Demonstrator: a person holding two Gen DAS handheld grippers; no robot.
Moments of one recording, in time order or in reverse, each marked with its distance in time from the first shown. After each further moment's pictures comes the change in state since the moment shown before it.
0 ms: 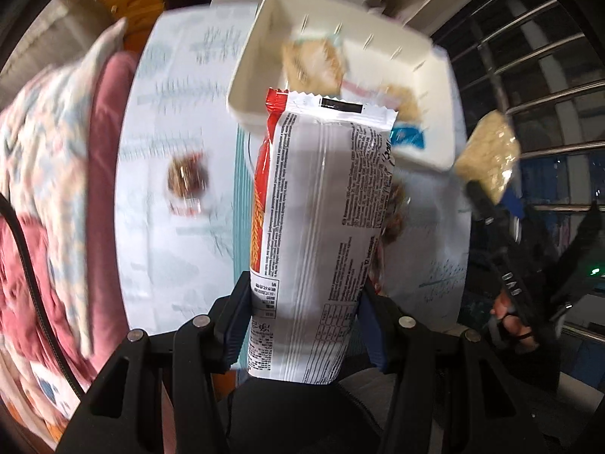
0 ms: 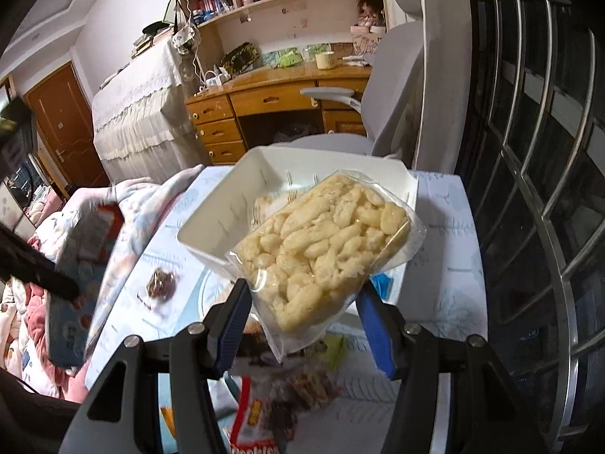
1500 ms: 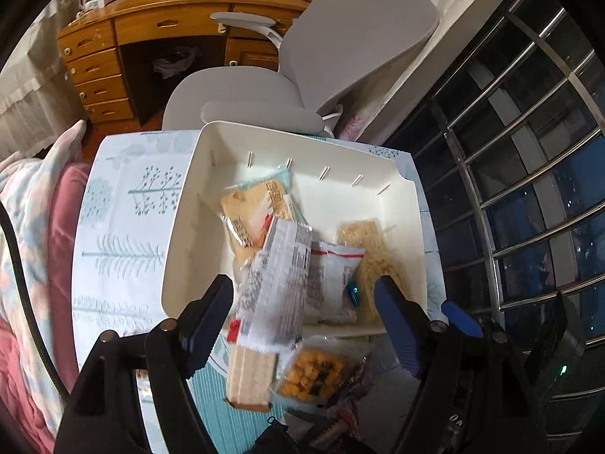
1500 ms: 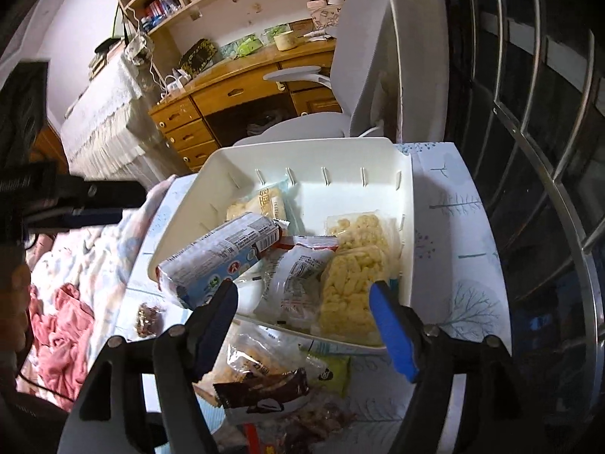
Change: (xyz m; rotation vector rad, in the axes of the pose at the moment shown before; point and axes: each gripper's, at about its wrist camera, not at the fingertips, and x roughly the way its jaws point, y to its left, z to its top) left arm 0.020 -0.031 0.116 0.065 -0.359 -0.113; right arm 0.048 -0.019 0.018 0.191 0.077 -0.021
